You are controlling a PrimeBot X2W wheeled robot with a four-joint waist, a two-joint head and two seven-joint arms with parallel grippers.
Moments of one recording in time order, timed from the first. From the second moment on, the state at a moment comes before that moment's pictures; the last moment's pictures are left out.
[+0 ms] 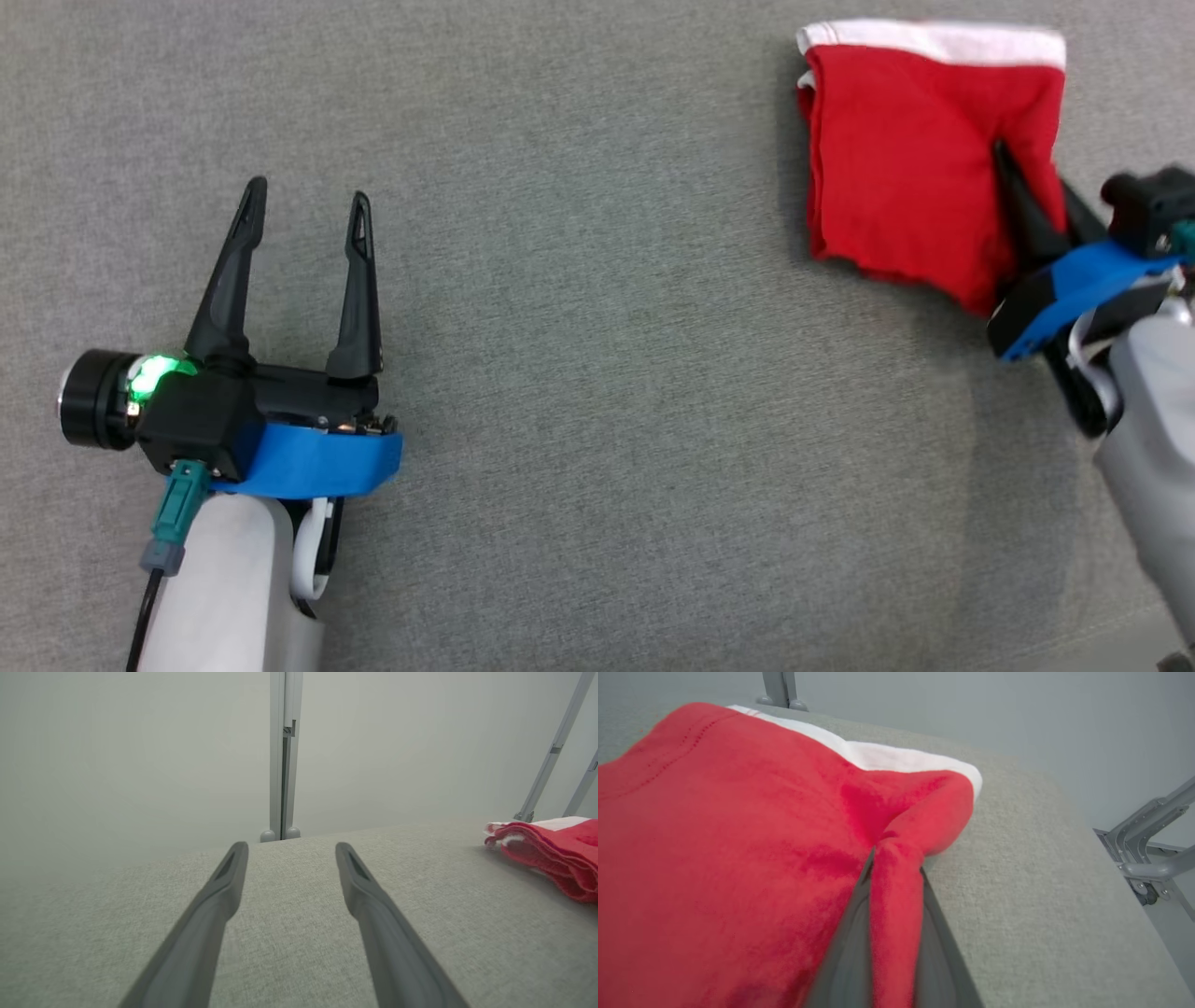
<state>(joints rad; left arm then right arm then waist) -0.32 0.11 -0.11 0.06 -0.03 -0.09 -0.26 -0.76 -0.35 0.26 0.78 0.30 0.13 -0.26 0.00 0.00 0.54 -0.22</state>
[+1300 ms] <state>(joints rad) -0.39 0.14 -0.14 -0.08 -0.02 -0.07 -0.26 -1.33 -0.73 0.45 1.13 0.26 0.13 -0.17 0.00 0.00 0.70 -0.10</state>
